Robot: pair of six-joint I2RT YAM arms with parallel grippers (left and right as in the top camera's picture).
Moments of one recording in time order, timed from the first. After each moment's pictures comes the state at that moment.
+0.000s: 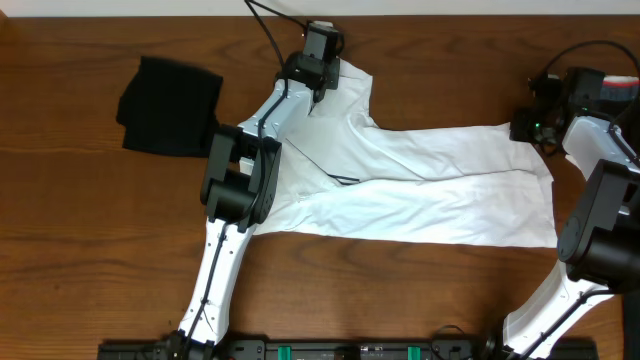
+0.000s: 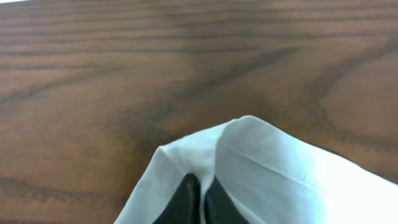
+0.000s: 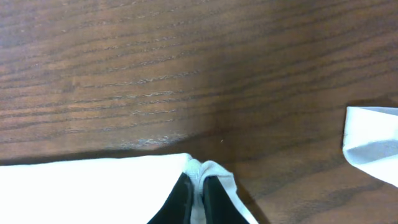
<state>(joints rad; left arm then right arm) -0.37 2.59 2.06 -0.26 -0.19 -0.18 -0.30 2.03 1.33 -0.38 -0.21 -0.13</state>
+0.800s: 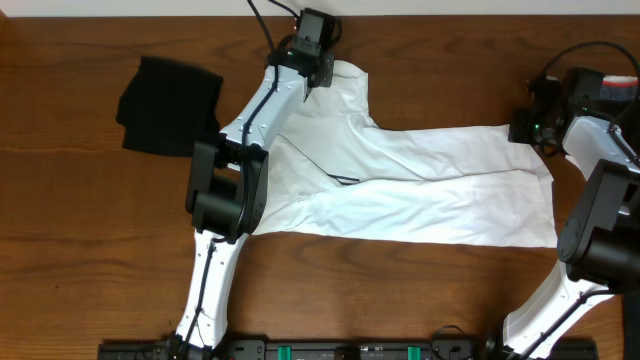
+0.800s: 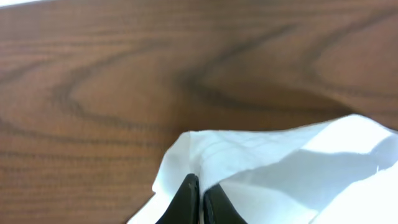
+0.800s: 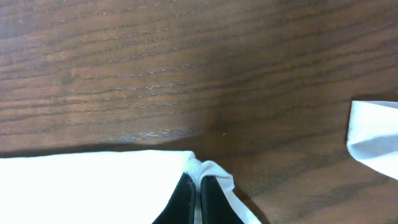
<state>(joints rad) -0.37 2.43 2.06 -0.57 -0.22 -0.17 -0.30 2.03 1.33 -0.40 -0.21 -0.14</state>
